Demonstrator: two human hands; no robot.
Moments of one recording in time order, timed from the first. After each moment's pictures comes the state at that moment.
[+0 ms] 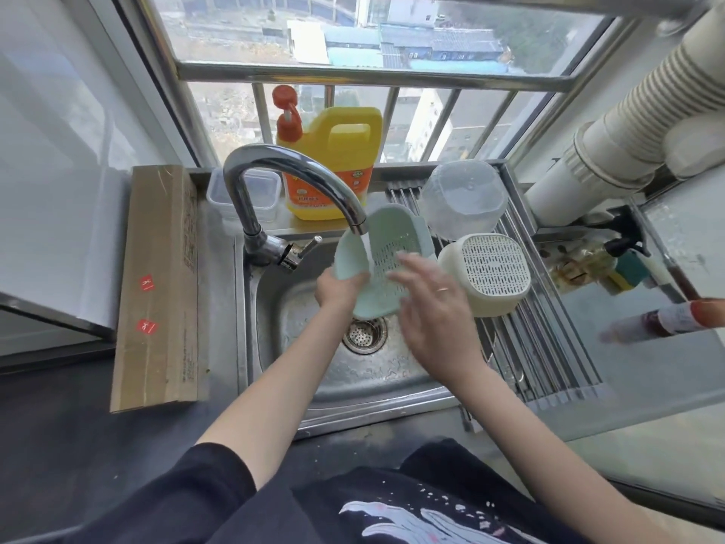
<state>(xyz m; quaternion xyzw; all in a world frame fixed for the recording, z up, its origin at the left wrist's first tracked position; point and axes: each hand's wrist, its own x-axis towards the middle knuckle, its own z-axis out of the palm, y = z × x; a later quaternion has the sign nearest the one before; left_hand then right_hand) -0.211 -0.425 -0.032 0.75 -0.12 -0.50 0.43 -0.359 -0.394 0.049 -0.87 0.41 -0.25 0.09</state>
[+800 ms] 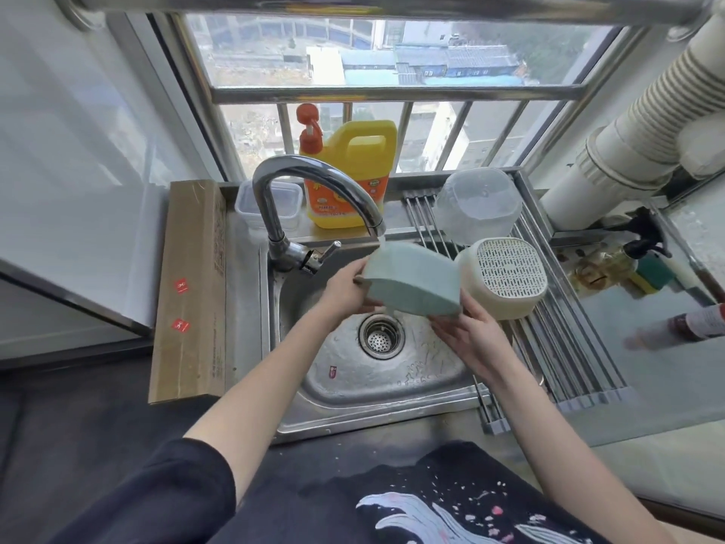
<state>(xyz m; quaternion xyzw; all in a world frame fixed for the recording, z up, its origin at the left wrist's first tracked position) -0.180 -0.400 -0.003 0.66 -0.36 -0.56 0.36 -0.401 -0.406 0.013 -0.24 0.52 -0.34 0.75</state>
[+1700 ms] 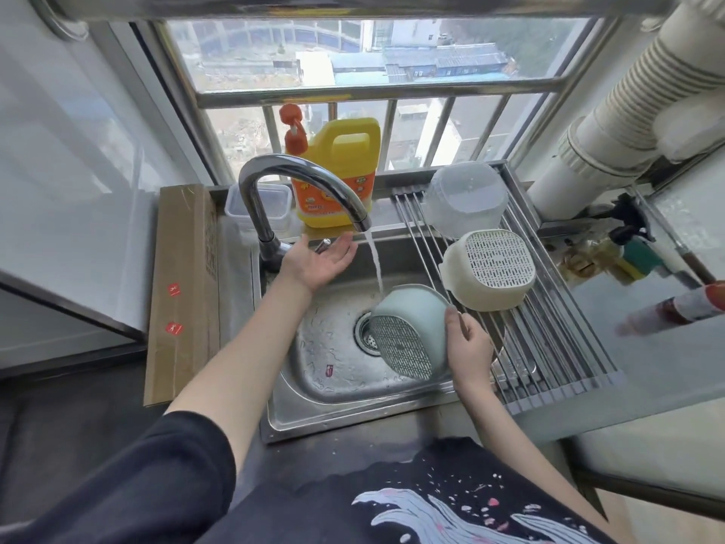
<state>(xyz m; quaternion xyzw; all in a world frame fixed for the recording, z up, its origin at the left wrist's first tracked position) -0.139 -0.431 0.011 0.29 0.20 -0.71 0.61 -0.399 -0.365 -0.022 -0.51 0.68 -0.35 0.39</state>
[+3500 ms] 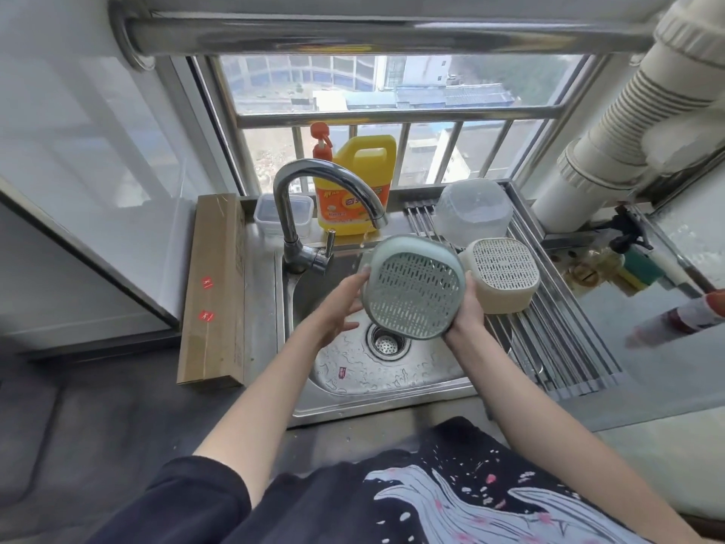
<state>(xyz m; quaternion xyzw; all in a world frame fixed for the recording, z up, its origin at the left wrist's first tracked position) -0.178 -0.350 0.011 0.59 -0.29 -0.64 0.40 -0.357 -0.399 0.023 -0.17 0.58 -0.44 0.67</state>
